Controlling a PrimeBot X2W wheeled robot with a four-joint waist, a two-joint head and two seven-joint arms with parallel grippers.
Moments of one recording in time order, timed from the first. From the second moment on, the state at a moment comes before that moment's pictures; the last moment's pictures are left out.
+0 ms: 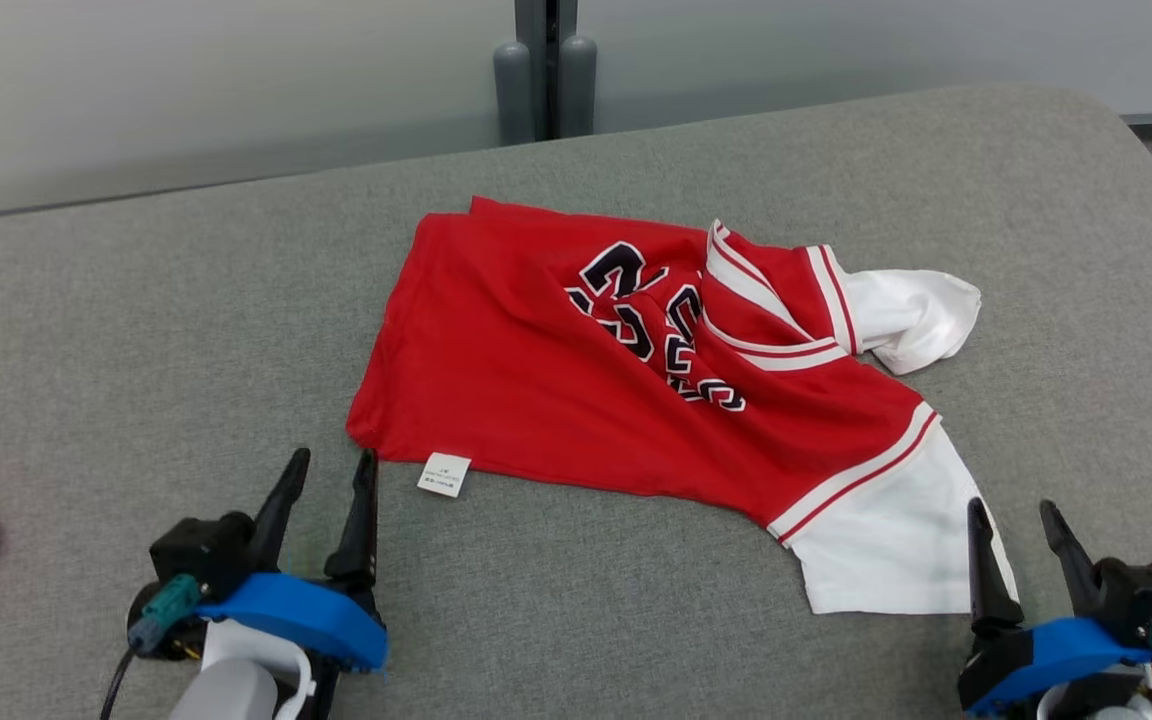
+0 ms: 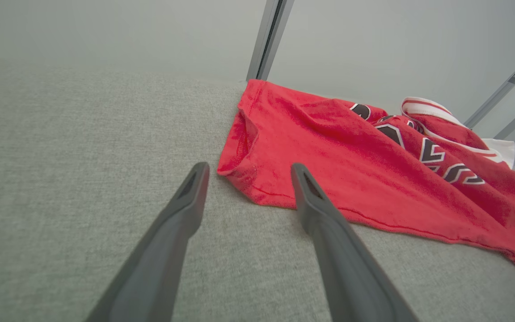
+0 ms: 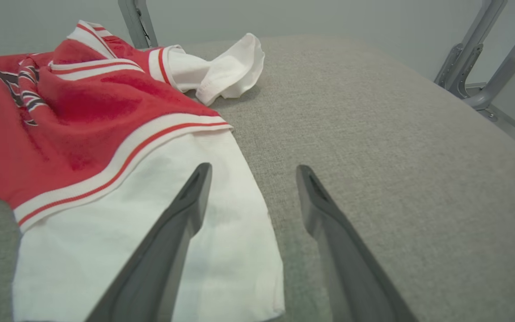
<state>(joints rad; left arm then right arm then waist) -0.21 0.18 -0.29 0.50 -0.49 -0.13 -0.26 -0.12 -0.05 -0.20 0.47 0.05 0.13 -0.26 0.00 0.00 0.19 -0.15</state>
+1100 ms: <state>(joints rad) -0.35 0.30 -0.25 0.73 -0.59 -0.13 -0.26 -0.16 -0.05 -0.07 0.40 0.13 0.13 -0.26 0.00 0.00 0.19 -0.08</state>
